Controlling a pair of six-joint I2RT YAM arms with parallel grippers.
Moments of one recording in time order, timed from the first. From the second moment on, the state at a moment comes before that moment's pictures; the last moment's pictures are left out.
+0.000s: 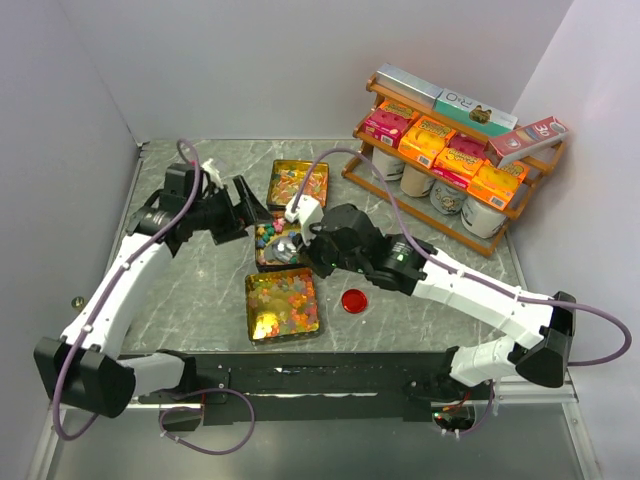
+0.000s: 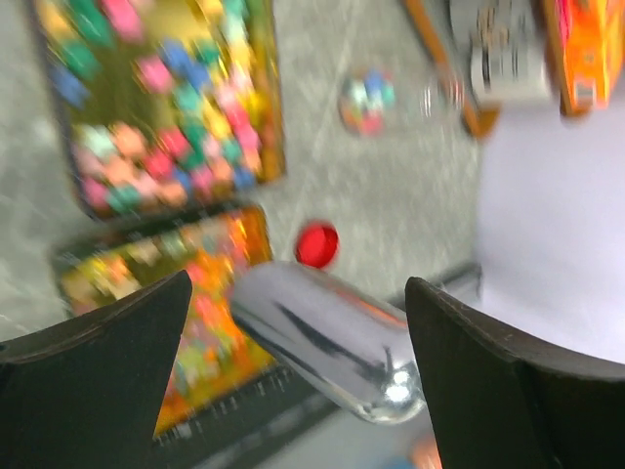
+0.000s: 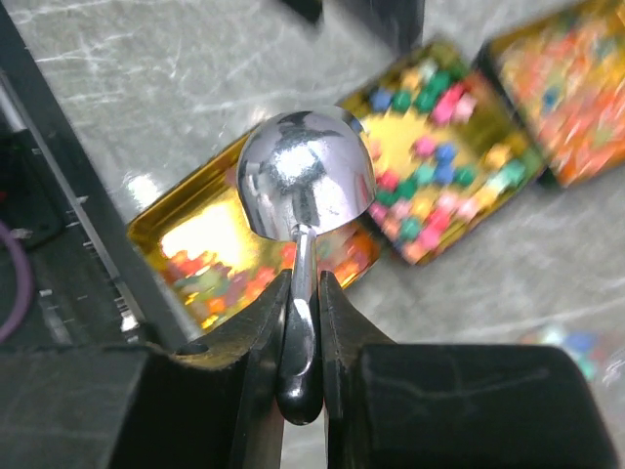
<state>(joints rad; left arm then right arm) -0.26 1.22 1.20 -0.68 0.42 -0.70 1.04 1.33 1.31 -0.51 0.07 -0.02</state>
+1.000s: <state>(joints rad) -0.52 0.86 0.89 -0.16 0.21 -0.10 0.62 1.42 1.51 -0.61 -0.53 1.00</state>
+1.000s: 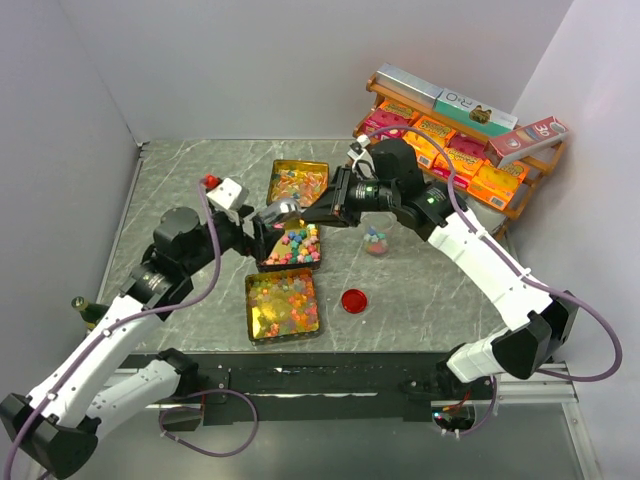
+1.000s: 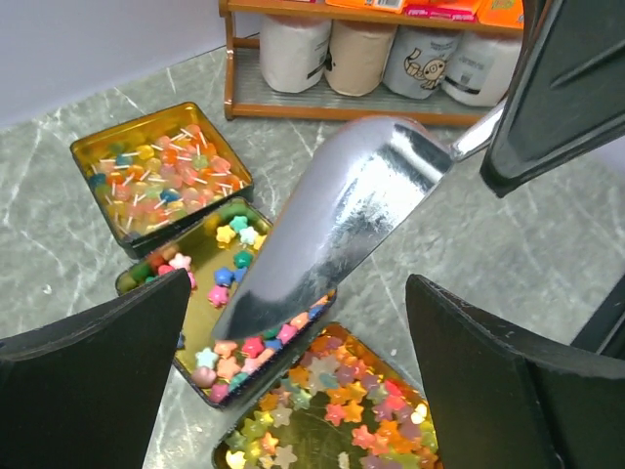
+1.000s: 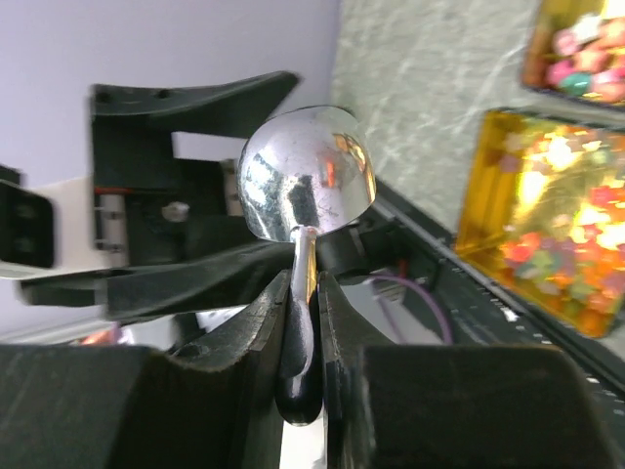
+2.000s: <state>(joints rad) -0.56 0.92 0.99 -0.43 0.45 -0.21 0.61 1.38 1.47 -0.59 -0.56 0.71</state>
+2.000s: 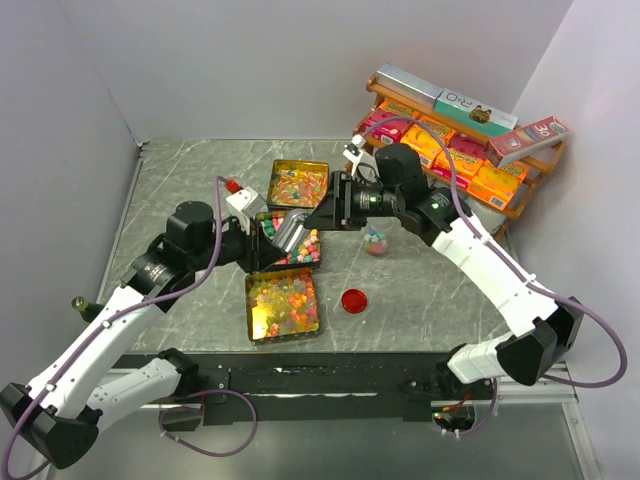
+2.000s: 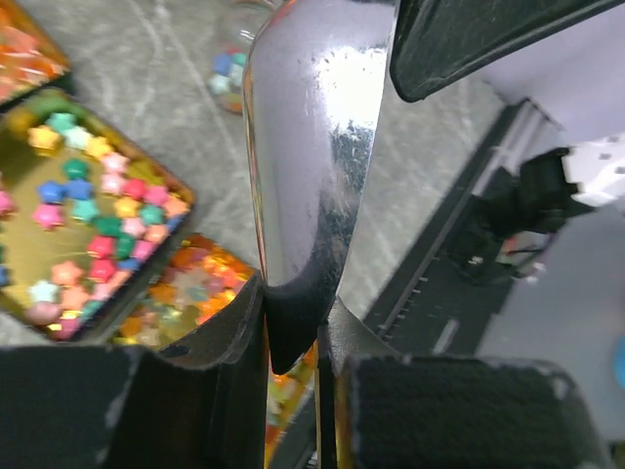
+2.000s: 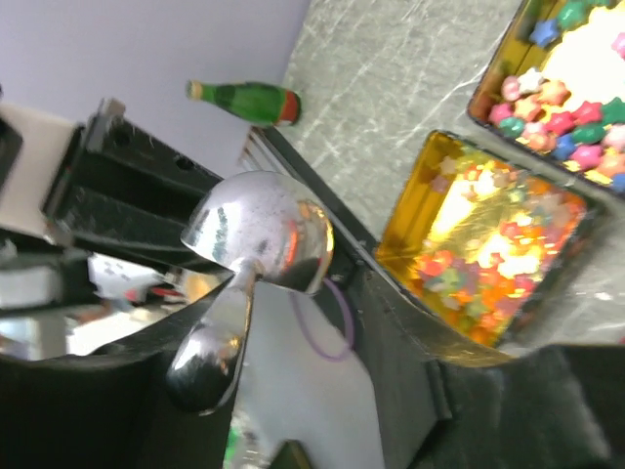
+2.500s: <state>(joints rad) -0.56 0.99 1.02 -0.52 0.76 -0.34 0.61 1.23 1.64 -0.86 -0.51 0.11</state>
